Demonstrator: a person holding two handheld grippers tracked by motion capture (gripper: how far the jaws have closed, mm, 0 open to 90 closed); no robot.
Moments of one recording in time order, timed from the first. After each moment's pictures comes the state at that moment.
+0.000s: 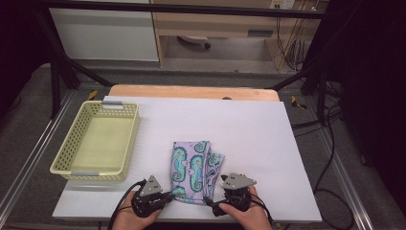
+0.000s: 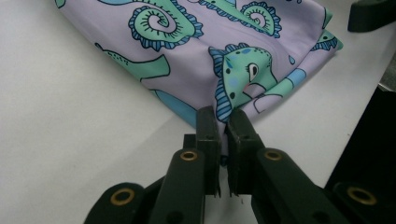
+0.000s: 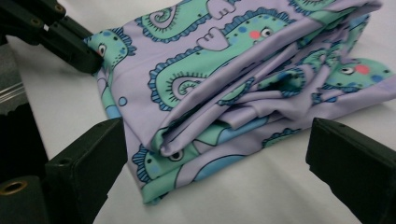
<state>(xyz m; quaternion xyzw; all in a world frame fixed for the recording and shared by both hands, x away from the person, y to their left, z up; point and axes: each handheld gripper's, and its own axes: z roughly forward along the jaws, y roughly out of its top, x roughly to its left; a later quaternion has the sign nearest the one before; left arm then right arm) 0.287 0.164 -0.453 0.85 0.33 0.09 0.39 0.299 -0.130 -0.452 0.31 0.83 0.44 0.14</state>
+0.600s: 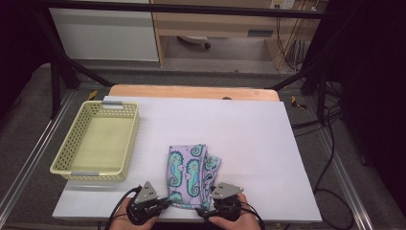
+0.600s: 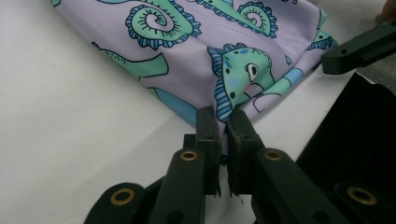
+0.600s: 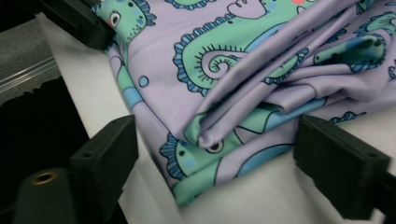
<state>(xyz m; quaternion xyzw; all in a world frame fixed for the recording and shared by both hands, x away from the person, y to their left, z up) 0.269 0.171 -0.453 0.85 0.34 0.08 0.39 0.282 -0.106 -0.466 0.30 0.85 0.42 0.11</state>
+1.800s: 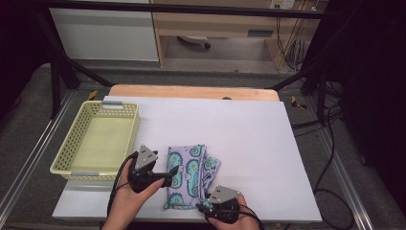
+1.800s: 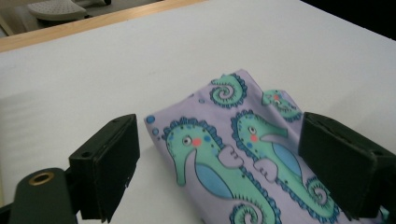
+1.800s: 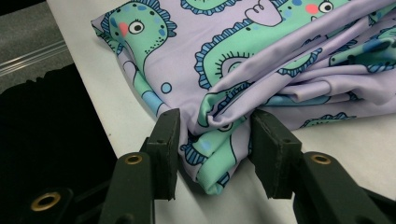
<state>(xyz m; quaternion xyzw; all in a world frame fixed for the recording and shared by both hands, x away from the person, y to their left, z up) 0.334 0.154 -0.372 0.78 0.39 0.21 0.44 0.274 -0.102 -0.462 0.27 0.86 0.41 0.12</state>
